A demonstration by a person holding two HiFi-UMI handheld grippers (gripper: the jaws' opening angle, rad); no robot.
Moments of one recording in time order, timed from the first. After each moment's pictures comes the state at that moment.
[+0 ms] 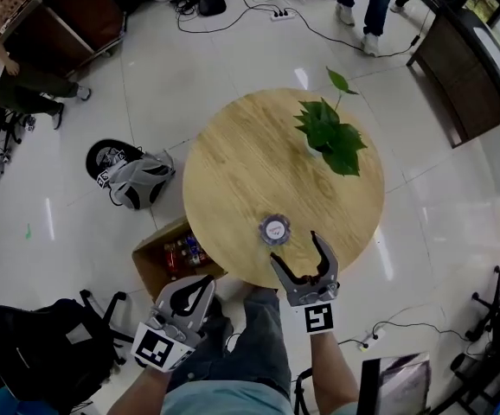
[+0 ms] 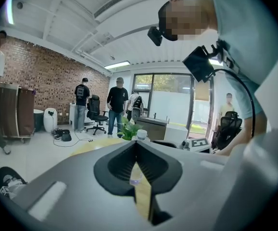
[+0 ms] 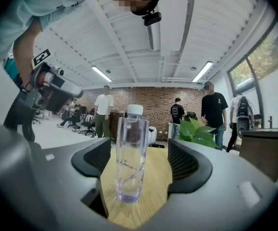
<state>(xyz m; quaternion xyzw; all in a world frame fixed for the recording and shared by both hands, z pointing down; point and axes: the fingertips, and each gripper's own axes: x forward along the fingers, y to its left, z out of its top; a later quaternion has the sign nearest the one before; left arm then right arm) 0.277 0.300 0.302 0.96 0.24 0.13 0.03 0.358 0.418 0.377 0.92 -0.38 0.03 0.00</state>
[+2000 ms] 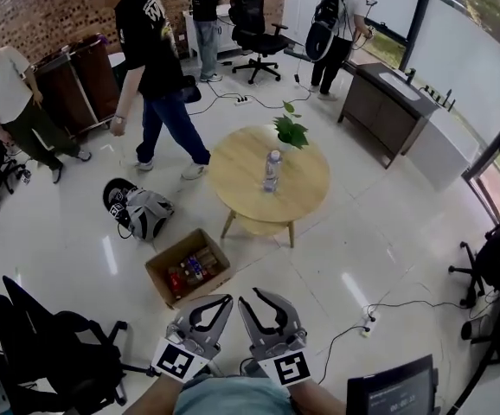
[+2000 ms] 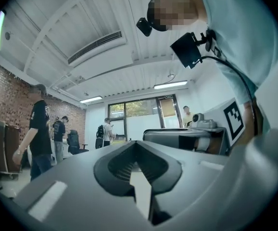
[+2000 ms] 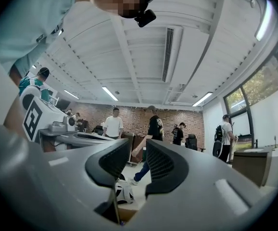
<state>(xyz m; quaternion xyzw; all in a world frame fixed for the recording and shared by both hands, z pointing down) -0.143 0.290 0.141 0.93 0.36 -0.05 -0.02 -0.140 0.317 0.122 0.93 -0.36 -0.08 0.00</state>
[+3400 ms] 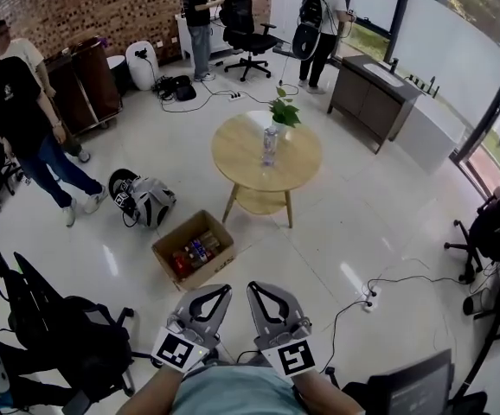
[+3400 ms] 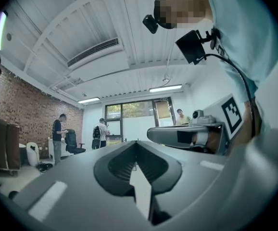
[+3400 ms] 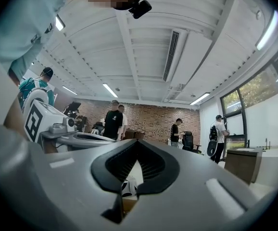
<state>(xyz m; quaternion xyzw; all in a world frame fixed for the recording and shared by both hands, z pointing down) -0.279 0.261 0.137 0.93 0.37 -0.06 -0.01 -0.277 0.294 0.109 0.94 -0.34 -0.08 0.02</state>
